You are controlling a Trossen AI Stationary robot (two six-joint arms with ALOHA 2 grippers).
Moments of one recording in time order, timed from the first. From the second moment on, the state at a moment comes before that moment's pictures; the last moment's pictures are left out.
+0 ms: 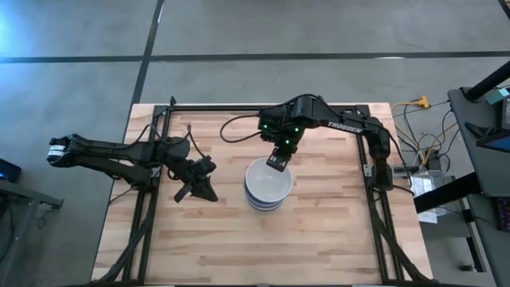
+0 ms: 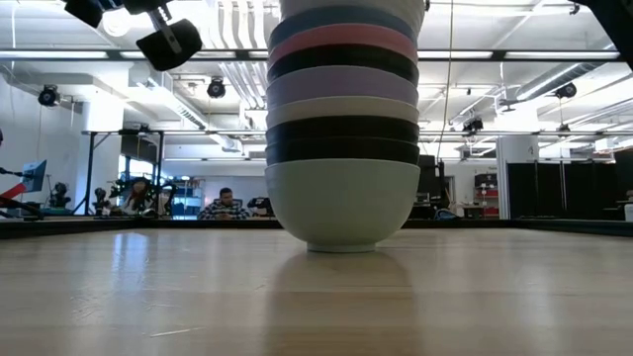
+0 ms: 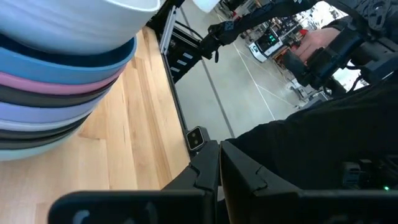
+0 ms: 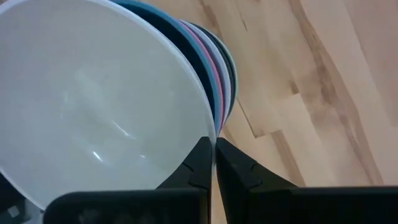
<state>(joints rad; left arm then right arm) -0.01 0.93 0.71 -0.10 0.65 -0.55 -0.14 1.98 2.18 -1.57 -0.27 0.34</state>
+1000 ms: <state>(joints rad) -0.01 0.93 0.71 -0.10 0.65 -0.60 -0.11 1.97 2.25 -1.56 -0.24 0.28</state>
